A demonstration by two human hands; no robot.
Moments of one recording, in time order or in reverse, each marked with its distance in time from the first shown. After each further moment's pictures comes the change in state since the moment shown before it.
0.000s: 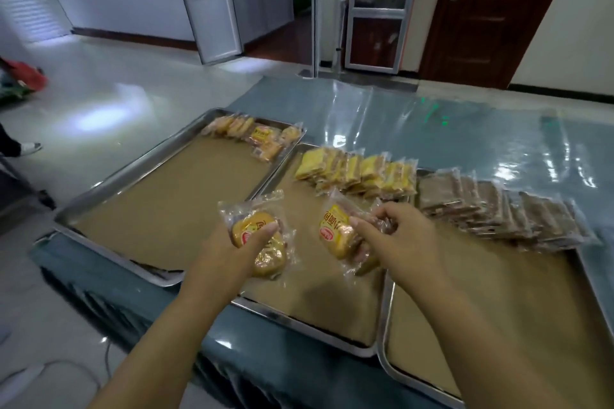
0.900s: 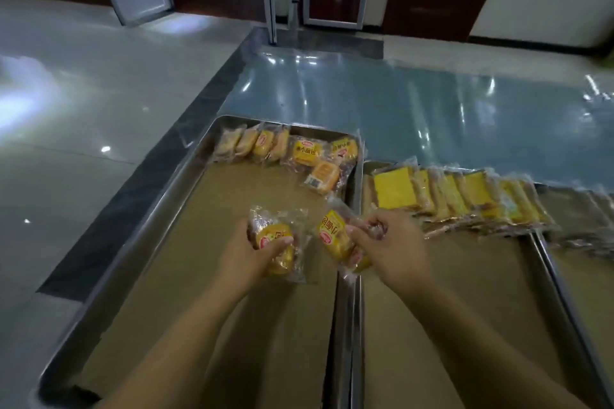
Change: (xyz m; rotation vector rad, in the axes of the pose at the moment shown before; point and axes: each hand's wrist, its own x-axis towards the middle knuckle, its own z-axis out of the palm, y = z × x) left_hand 0.342 -0.113 -0.086 -0.079 -0.368 -0.023; right_hand 0.164 -0.062 0.276 -0.171 -0.030 0.338
